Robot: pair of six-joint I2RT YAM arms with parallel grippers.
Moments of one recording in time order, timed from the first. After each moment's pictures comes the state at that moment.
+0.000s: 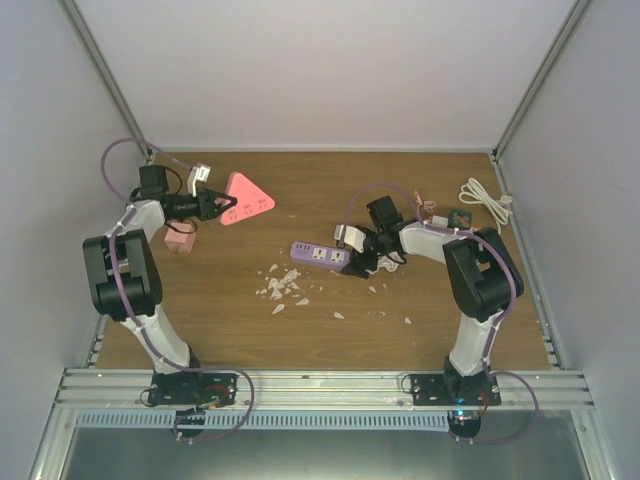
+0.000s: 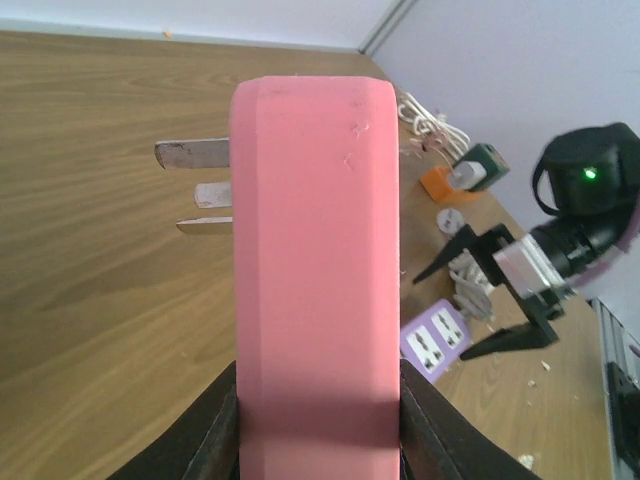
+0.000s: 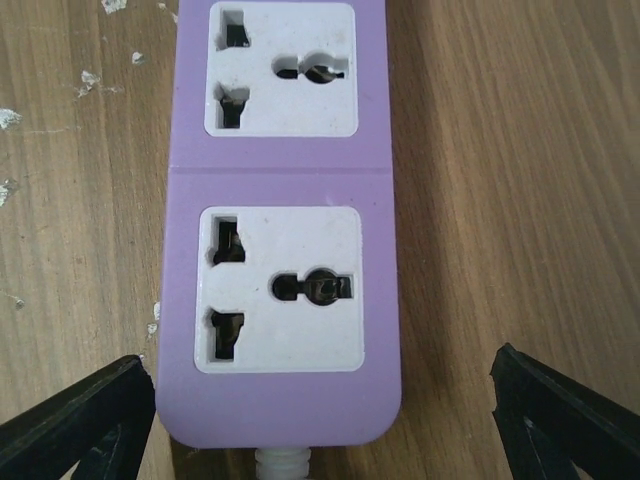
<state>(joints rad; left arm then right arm) 0.24 1.79 1.22 -0.39 1.18 0.32 0.42 1.87 1.07 -0.32 -0.47 -0.85</state>
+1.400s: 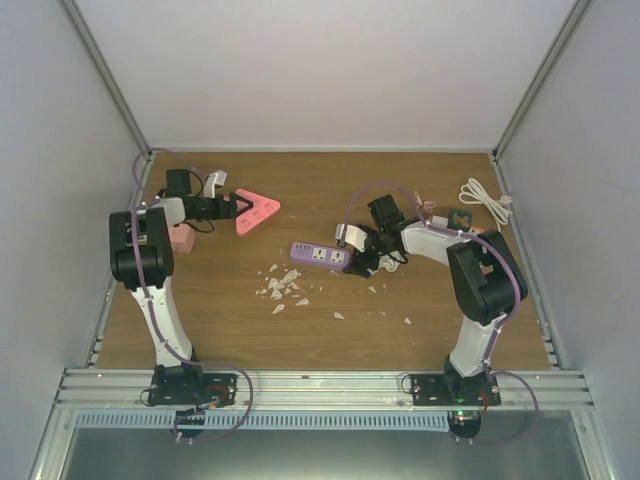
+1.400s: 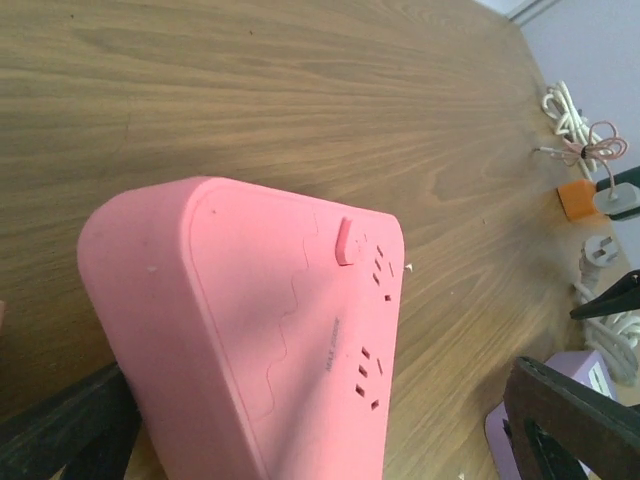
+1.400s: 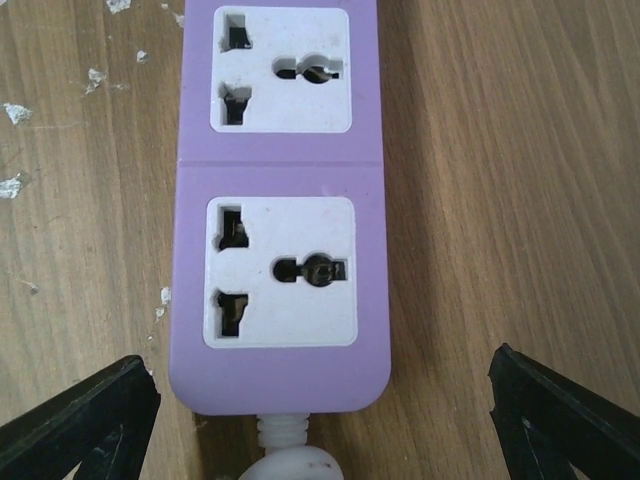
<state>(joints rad) 0.16 2.11 1.36 -0.21 0.95 0.06 0.42 1.84 1.07 -0.34 -0.45 -0.85</state>
